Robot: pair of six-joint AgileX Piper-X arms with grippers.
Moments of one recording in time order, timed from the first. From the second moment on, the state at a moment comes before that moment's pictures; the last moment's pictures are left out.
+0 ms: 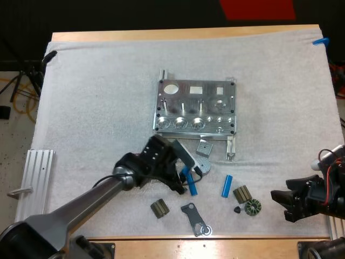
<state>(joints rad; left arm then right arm) -0.66 1.44 -0.66 0.44 0.16 -1.56 0.32 0.56 -0.82 1.25 -0.47 -1.88</state>
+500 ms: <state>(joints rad) -0.70 1.49 -0.66 0.39 0.04 -1.61 0.32 0.56 -0.82 1.24 -0.47 -1.88</state>
